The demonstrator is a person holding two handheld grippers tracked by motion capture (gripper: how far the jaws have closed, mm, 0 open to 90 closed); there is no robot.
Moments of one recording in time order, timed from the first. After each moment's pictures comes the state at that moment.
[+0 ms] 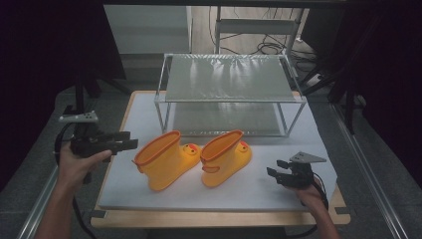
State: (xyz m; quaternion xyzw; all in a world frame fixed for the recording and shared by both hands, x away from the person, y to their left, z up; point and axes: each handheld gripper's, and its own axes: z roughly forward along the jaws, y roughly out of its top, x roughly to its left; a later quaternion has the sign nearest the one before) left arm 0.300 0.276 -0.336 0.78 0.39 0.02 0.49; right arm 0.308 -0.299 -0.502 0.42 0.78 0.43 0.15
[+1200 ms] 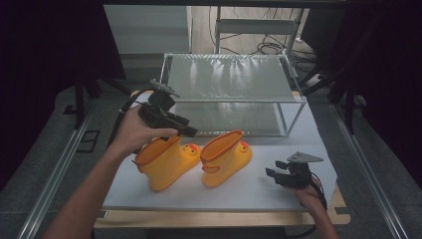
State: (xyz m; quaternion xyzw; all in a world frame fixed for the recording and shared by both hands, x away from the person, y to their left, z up) left arm 0.350 0.118 -0.278 0.88 0.31 -0.03 0.36; right arm 0.310 -0.295 -0.505 0.43 0.79 0.41 0.15
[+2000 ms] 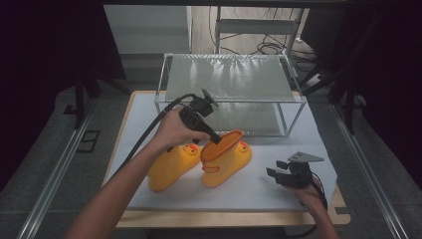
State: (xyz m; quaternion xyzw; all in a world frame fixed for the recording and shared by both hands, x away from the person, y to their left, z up) left arm 0.380 0.043 -0.319 0.91 0.31 -0.05 0.26; right arm 0.311 -0.298 -0.506 0.43 0.79 0.41 0.15
